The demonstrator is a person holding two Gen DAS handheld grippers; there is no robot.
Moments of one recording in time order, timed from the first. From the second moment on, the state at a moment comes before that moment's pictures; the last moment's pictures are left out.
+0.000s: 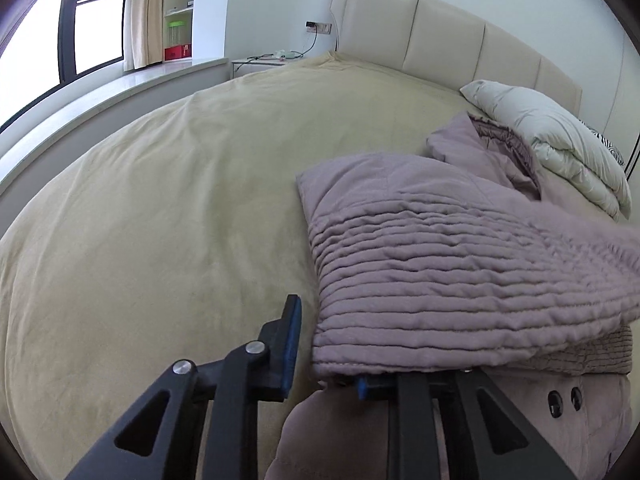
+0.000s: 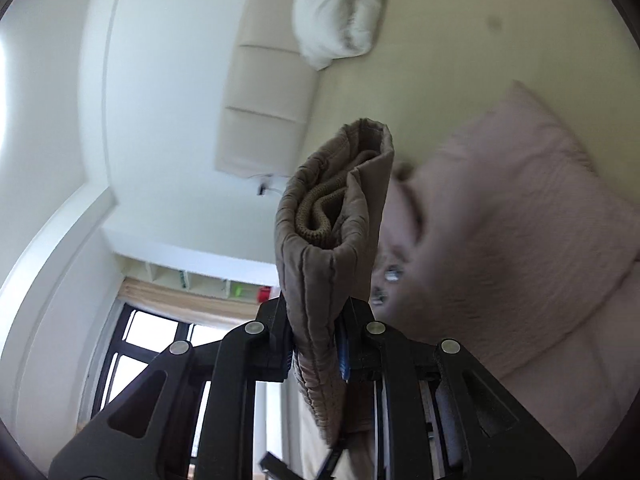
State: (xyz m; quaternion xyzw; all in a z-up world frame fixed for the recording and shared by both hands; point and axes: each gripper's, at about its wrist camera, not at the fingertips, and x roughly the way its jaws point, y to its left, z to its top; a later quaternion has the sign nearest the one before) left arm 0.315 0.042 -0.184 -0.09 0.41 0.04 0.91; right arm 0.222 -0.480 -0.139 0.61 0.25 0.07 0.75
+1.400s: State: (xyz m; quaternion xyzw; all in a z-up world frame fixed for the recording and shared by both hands) left arm 0.370 0.016 -0.179 -0.03 0.43 -0.03 0.90; right arm 0.210 -0.517 -0.198 0.51 0.35 -0.04 0.78
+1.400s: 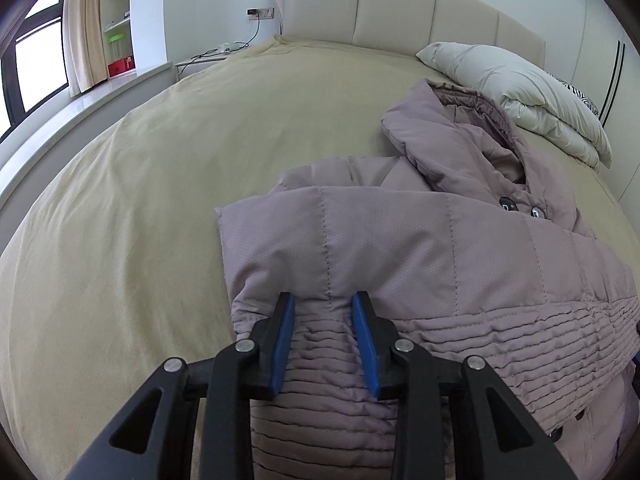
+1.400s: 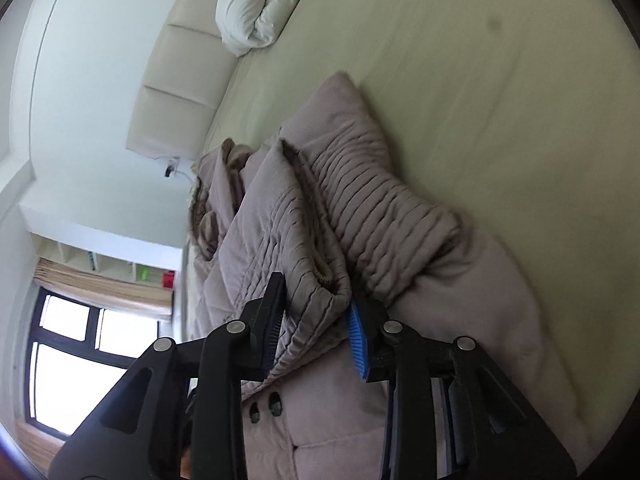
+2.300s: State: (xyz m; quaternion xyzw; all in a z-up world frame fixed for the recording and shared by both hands) left arm 0.343 0.018 -0.177 -0.03 0.40 -0.03 0.91; right arm 0.281 -0.481 -0.185 0.38 0.37 0.03 0.85
